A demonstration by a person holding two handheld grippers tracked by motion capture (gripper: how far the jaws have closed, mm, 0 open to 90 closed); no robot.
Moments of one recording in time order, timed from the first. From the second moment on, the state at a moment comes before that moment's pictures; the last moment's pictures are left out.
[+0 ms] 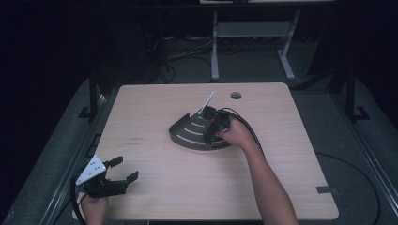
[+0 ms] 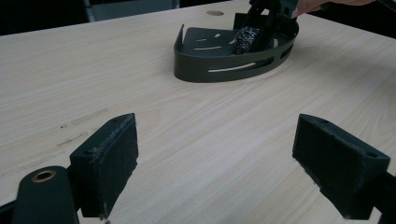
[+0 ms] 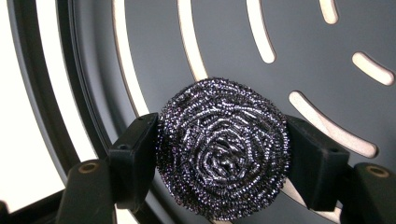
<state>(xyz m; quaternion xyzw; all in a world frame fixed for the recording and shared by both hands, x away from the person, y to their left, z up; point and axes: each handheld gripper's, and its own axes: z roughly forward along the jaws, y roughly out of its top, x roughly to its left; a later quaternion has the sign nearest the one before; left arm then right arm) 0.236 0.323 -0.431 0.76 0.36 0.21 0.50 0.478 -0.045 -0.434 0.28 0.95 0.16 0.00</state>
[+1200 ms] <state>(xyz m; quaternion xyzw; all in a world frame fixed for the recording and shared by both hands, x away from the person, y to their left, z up) 0.239 0.321 -0.433 0.76 0.37 0.21 0.50 0.477 -0.060 -0.413 0.29 0.94 0.19 0.01</state>
